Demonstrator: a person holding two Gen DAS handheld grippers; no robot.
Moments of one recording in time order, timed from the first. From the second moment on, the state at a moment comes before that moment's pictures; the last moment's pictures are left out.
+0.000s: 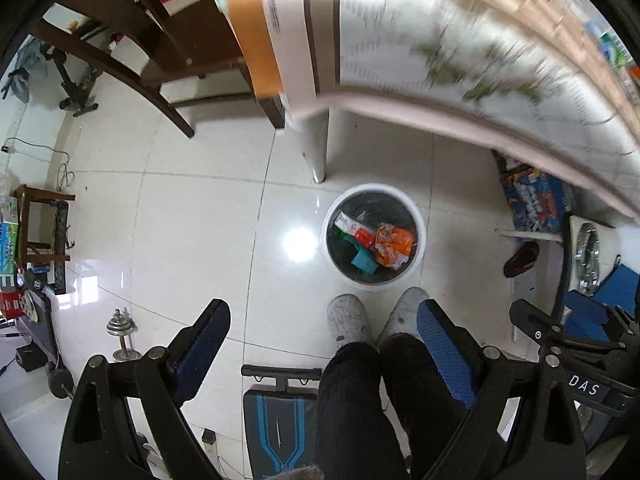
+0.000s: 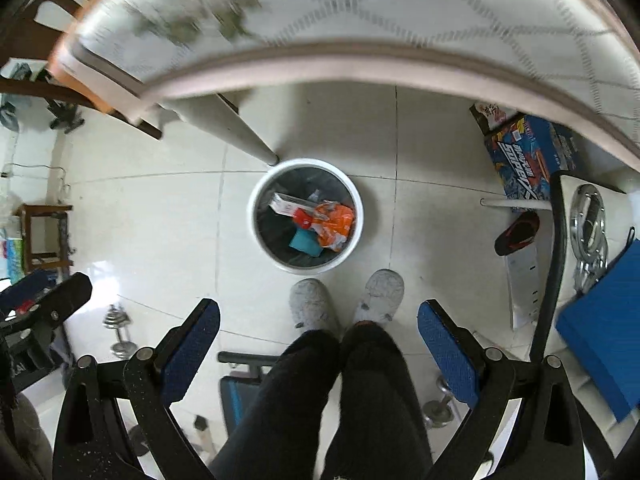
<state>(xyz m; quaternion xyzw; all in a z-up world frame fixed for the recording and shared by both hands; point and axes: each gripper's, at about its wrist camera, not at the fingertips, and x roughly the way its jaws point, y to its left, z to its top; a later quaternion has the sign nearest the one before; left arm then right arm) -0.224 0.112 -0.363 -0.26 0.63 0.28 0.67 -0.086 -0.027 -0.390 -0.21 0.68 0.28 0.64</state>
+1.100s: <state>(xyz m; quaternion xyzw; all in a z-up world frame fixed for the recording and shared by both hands) 0.350 0.169 -0.315 -0.14 0.67 0.17 0.71 0.554 -0.087 -0.233 0.17 0.64 0.03 0.75</state>
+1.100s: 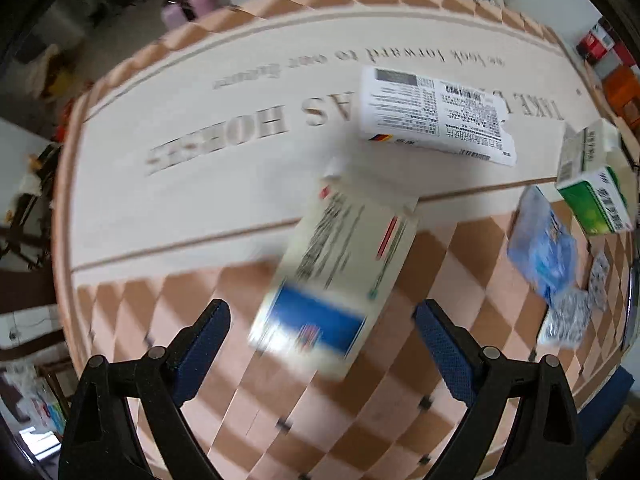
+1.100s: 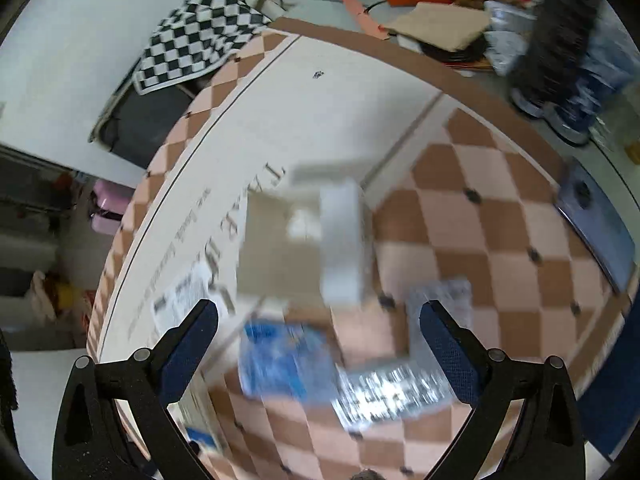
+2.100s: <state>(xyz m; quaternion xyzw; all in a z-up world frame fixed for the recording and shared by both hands) 0.249 0.150 -0.229 -0.12 0.58 0.19 0.78 0.448 -0.020 -0.199 -0.02 0.62 0.13 0.78</state>
